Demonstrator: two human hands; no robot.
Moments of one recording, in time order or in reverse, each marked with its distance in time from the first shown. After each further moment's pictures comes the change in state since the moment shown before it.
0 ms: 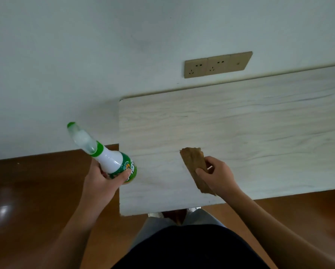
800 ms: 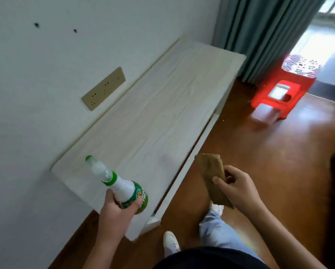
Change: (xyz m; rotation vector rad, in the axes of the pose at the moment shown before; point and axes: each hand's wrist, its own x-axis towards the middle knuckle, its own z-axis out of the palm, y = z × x) left_hand -0.025 -0.023 -0.004 0.232 -0.651 0.379; right_hand -0.281 -0.001 0.088 0.383 0.858 0.318
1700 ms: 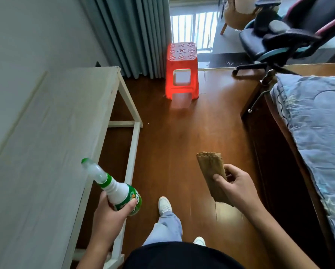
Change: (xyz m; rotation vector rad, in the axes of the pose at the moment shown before) left_hand -0.040 0.158 0.330 0.258 -0.440 0.233; right_hand -0.055 0.201 -0.303 0.143 0.476 0.336
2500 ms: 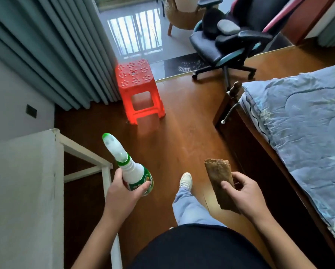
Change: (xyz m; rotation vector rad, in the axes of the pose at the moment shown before) left_hand 0.343 0.254 0.137 0.217 -0.322 0.303; right_hand 0.266 -0.029 -0.050 0.096 0.296 0.256
